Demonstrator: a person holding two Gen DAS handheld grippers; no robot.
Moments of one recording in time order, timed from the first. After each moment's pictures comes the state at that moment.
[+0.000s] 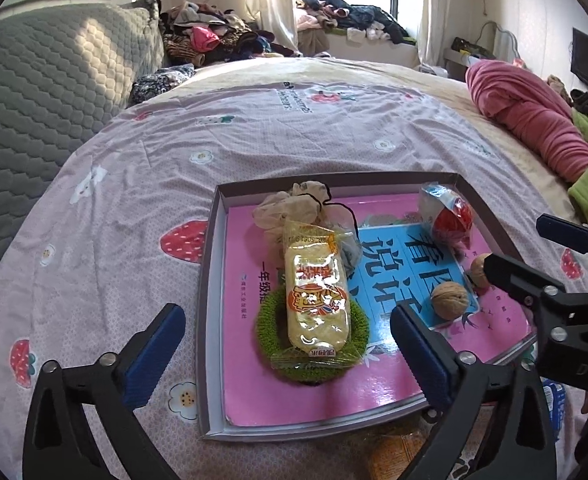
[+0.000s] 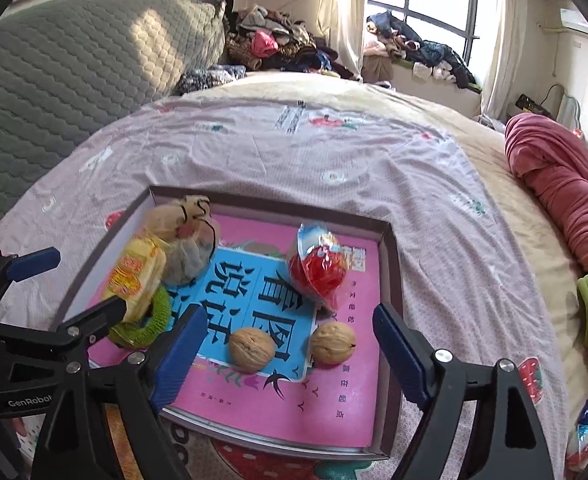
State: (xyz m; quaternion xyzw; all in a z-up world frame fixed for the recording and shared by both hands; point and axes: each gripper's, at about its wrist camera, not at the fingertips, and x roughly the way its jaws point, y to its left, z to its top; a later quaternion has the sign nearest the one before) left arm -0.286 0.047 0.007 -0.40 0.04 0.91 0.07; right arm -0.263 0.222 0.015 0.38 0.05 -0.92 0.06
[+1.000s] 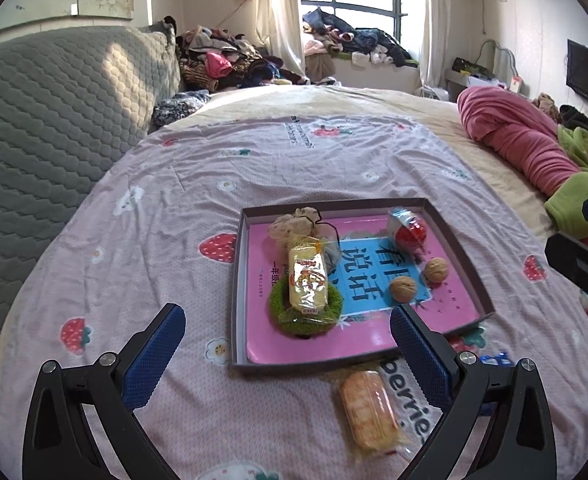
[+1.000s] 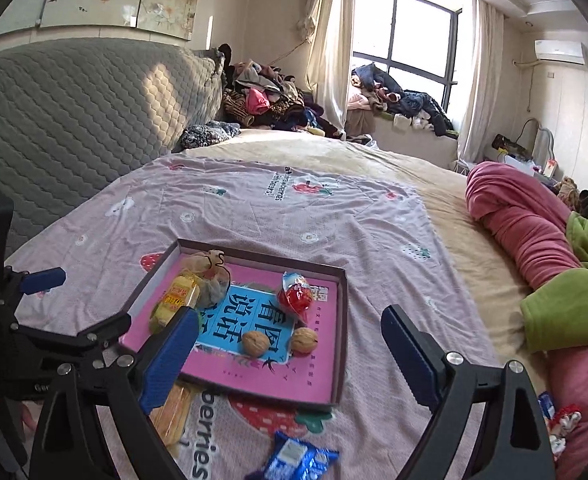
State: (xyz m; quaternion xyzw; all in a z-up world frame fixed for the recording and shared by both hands) left arm -0.196 0.040 0.081 -0.36 0.03 0.93 0.06; right arm -0.153 0.230 0.111 0.29 0.07 -0.95 0.03
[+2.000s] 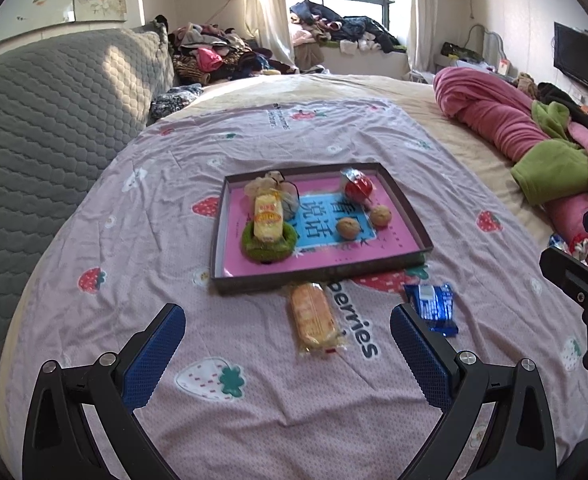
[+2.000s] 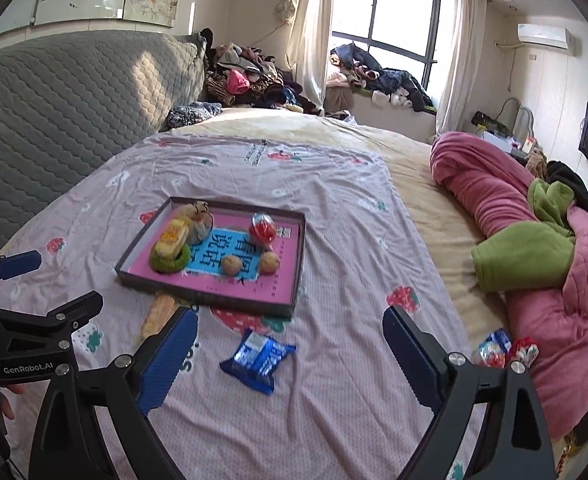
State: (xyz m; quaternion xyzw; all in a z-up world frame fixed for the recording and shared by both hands) left arm -0.087 0.075 0.096 -0.38 0.05 0.92 0.06; right arm -0.048 0.274 0.114 0.34 0.06 -0.94 0.00
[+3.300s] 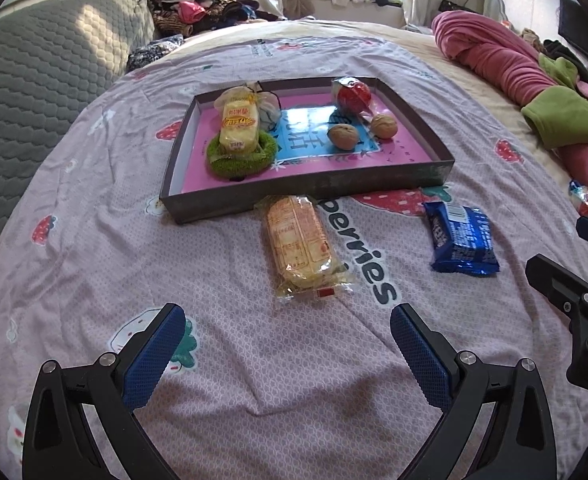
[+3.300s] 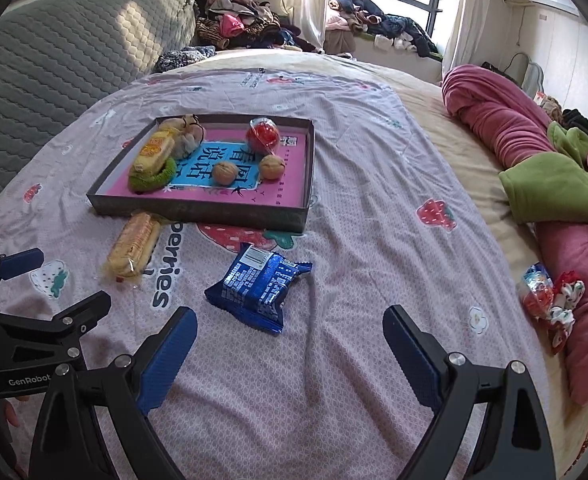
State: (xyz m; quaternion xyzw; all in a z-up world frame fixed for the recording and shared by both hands) left arm -0.109 0.088 -0.003 -0.46 0.06 0.88 0.07; right arm -0.072 0.275 0.012 0.43 0.04 -0.90 0.00
